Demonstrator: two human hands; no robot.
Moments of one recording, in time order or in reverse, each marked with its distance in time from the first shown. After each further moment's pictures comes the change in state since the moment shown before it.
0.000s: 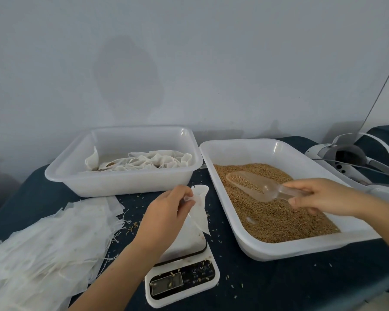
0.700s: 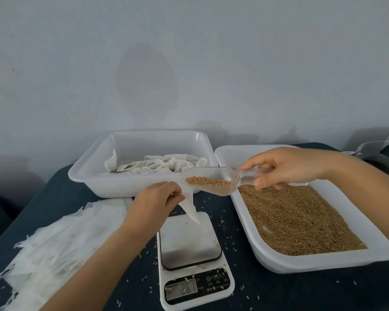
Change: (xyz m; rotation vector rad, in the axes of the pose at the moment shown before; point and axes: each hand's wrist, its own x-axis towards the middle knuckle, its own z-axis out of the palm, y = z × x) left_hand 0.018 -0.030 -0.045 0.136 0.005 0.024; right_hand 0.050 -0.121 -0.016 -0.071 -0.223 -0.258
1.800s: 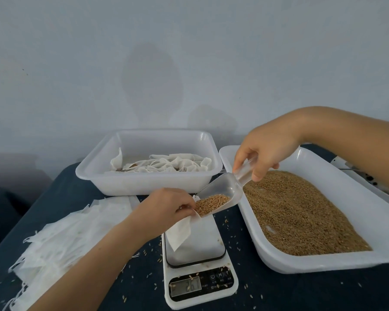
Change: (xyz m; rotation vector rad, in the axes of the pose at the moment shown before) left_hand 0.001 0.003 -0.010 -0.002 -0.305 0.195; right_hand 0.023 -0.086 -0.026 -0.658 -0.293 0.077
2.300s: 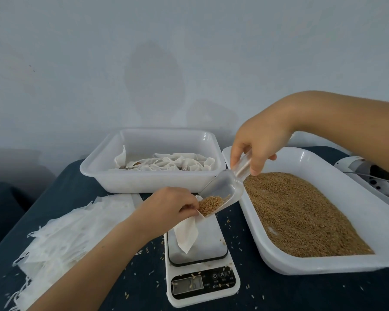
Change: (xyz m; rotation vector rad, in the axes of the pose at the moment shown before) left_hand -0.003 0.000 -0.002 0.017 -0.020 -0.005; right_hand 0.003 -0.024 -0.022 -0.212 -0.046 0.051
